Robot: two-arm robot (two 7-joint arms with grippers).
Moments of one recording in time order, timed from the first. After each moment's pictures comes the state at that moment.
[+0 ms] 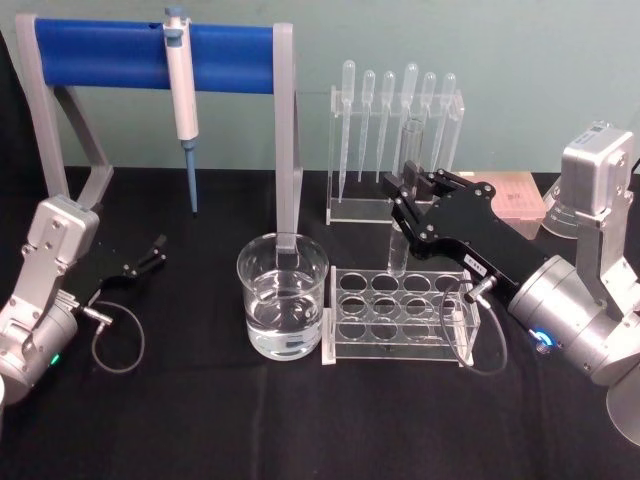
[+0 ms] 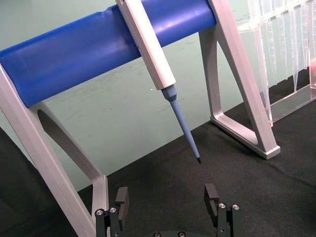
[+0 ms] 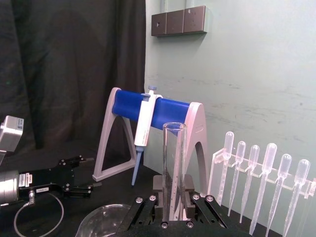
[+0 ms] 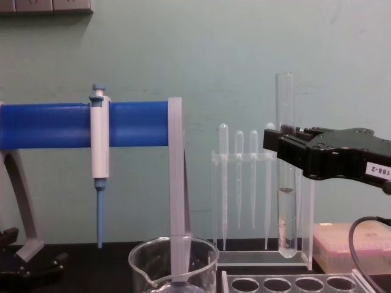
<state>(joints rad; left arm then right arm) -0.20 0.60 0.45 -1.41 -0.25 -0.12 0.03 0.10 0.40 -0.30 -1.80 0.34 0.02 0.35</state>
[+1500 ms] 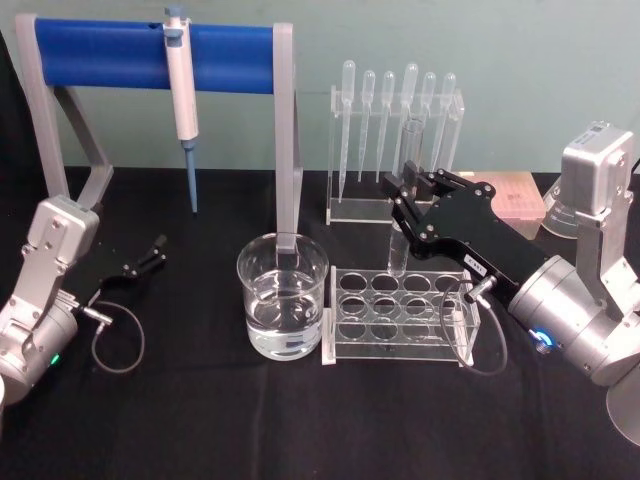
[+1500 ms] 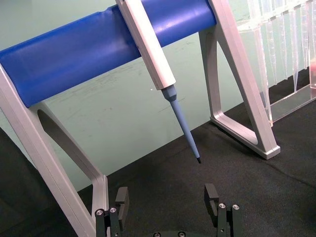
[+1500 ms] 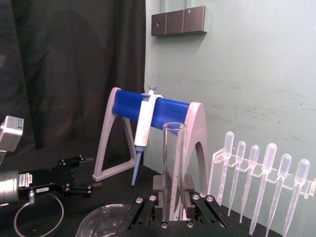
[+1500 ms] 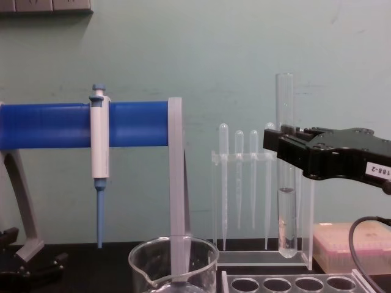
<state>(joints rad) -0.20 0.60 0.45 -1.41 -0.25 -0.12 0.03 0.10 0.40 -0.30 -1.80 0.34 0.02 0.35</state>
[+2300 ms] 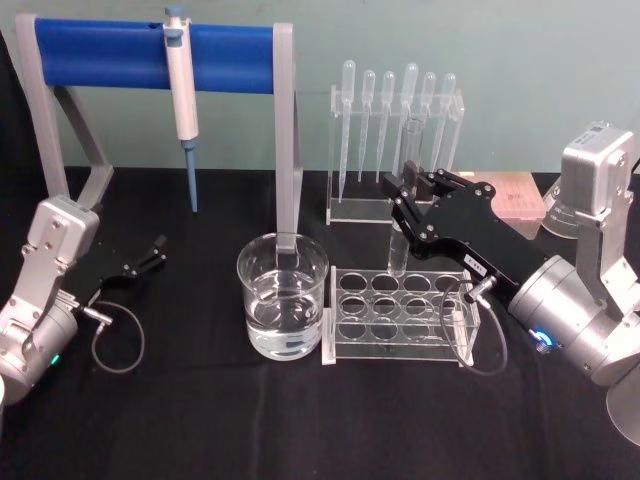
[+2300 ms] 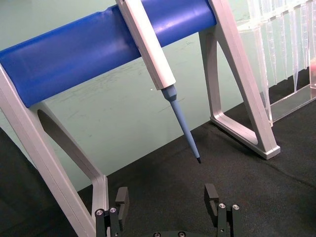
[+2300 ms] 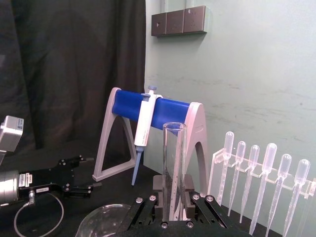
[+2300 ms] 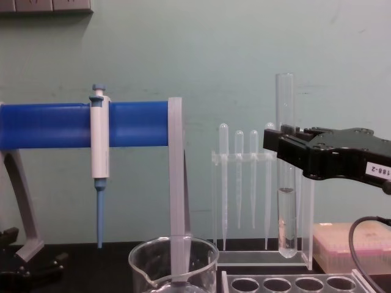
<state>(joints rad) -0.20 0.60 0.45 -1.41 -0.25 -0.12 0.03 0.10 0.40 -0.30 -1.80 0.34 0.02 0.35</state>
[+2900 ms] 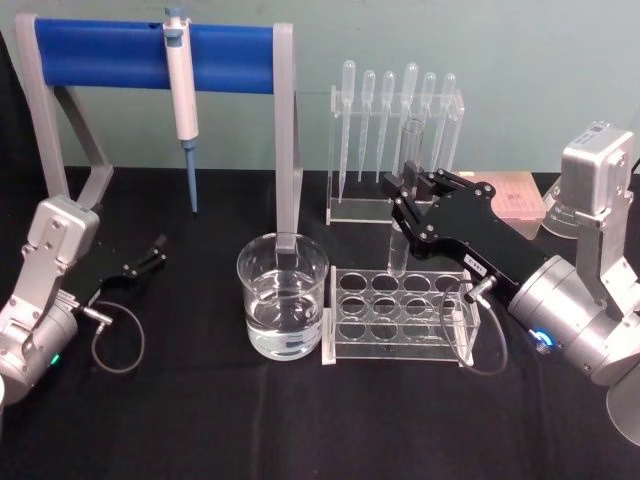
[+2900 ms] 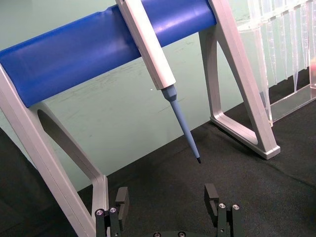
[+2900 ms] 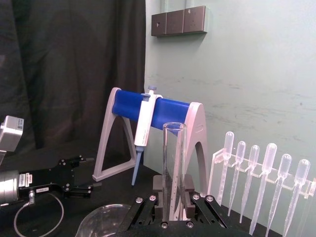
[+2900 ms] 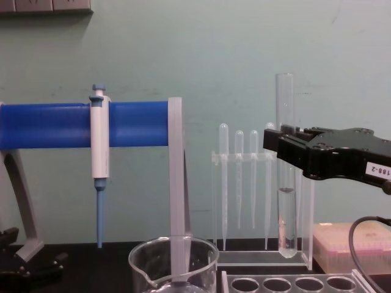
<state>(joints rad) -0.20 0.60 0.45 -1.41 -0.25 -0.12 0.03 0.10 0.40 -0.30 -1.80 0.34 0.02 0.35</state>
